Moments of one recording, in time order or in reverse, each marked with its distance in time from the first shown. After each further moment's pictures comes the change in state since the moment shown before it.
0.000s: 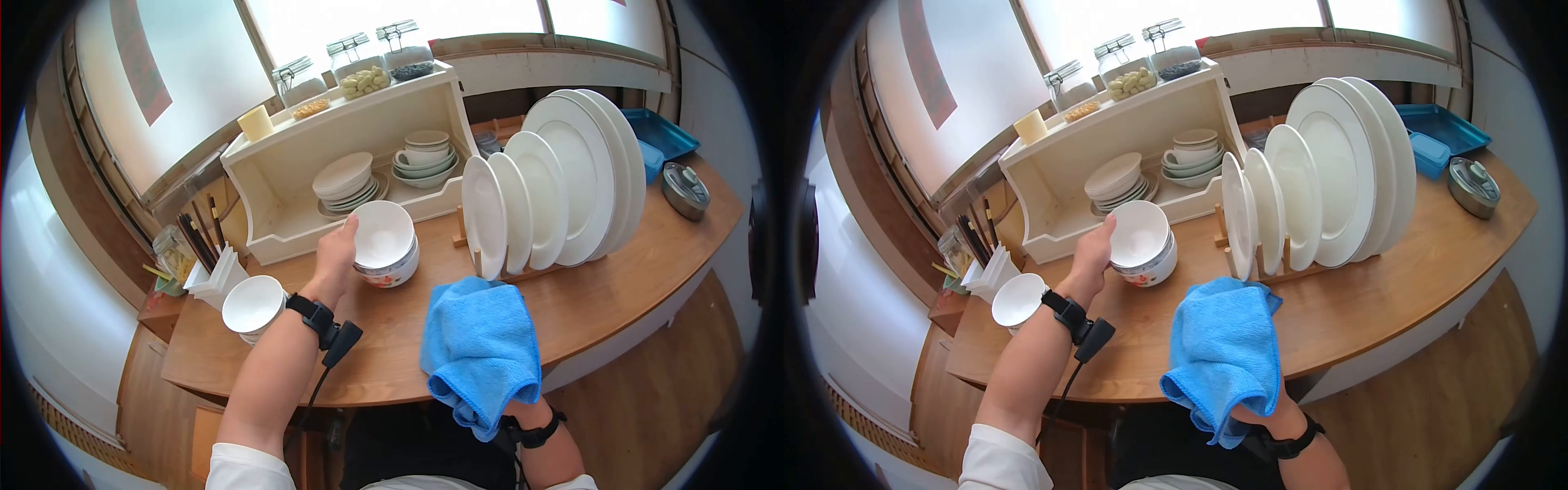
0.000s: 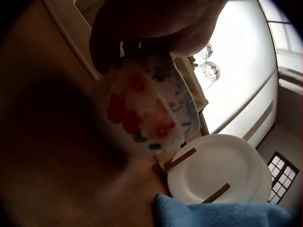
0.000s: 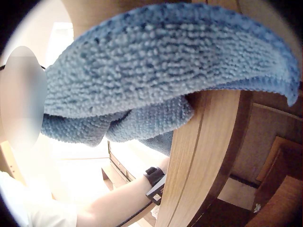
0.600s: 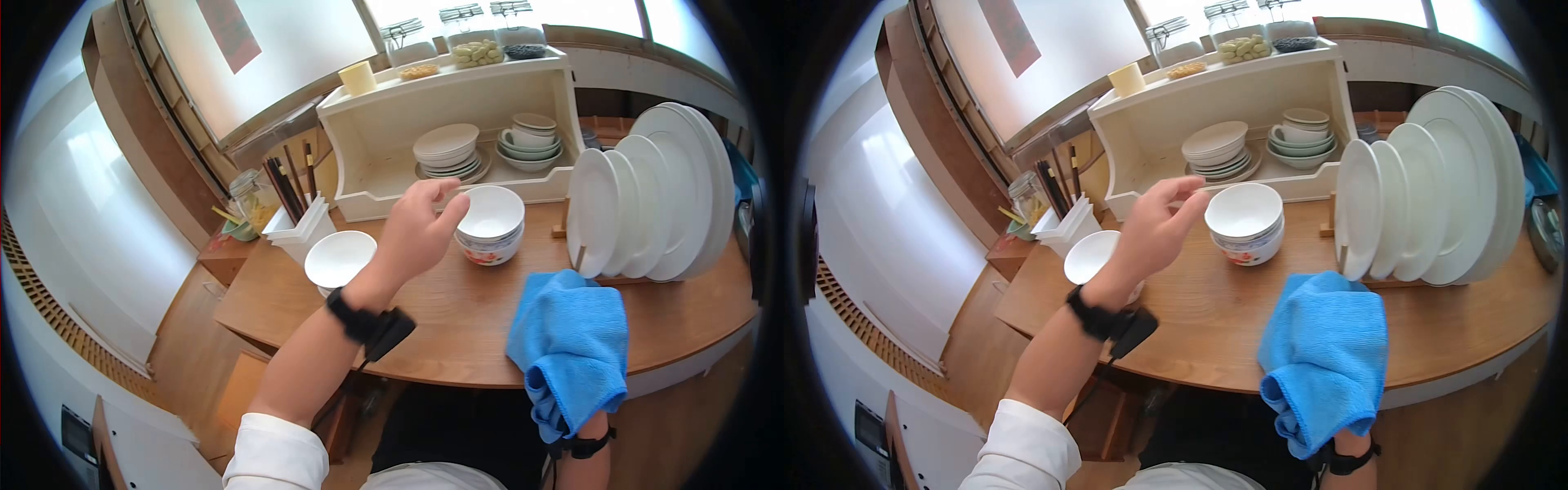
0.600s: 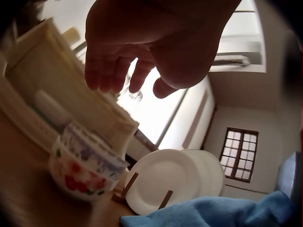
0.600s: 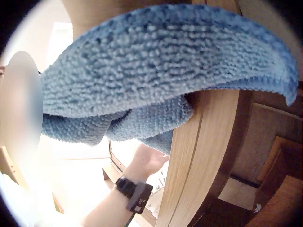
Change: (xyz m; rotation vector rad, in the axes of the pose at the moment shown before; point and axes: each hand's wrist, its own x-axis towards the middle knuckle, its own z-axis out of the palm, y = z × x) left_hand -0.064 0.036 -0.048 0.400 0.022 0.729; right_hand 0.002 -0.008 0.012 -0.249 -0.041 0.049
